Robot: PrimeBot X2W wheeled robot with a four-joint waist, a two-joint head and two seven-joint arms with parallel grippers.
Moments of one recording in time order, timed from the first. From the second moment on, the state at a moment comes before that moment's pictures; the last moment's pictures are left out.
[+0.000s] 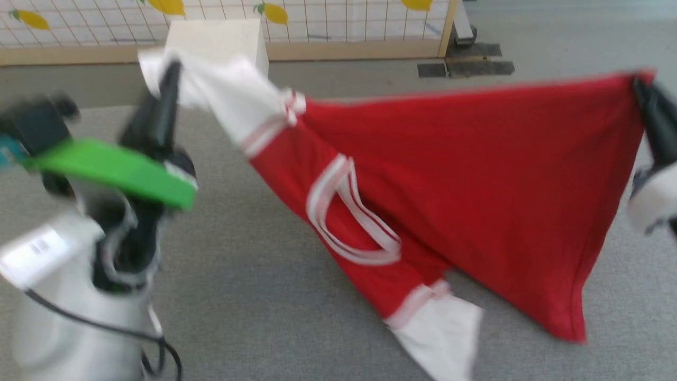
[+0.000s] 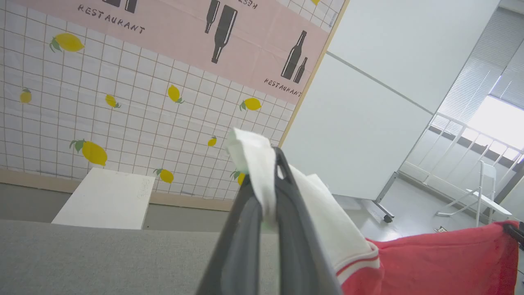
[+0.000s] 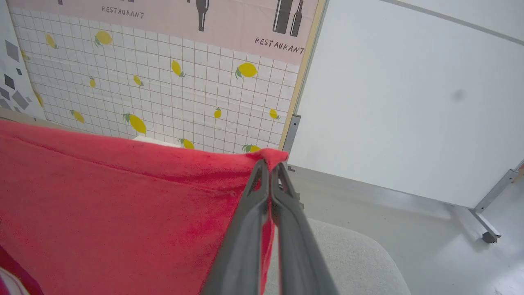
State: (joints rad) left arm -0.42 0.25 -0.09 -0.16 -0.75 -0.01 0.17; right arm -0.33 -0.33 -0.08 -0.27 0.22 0.13 0.43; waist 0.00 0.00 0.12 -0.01
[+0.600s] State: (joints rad) left arm -1.26 0.31 0.01 0.13 -0.76 0.03 0.17; right arm -1.21 -0.37 0.09 0.12 0.12 0.13 0.46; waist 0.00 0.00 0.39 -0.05
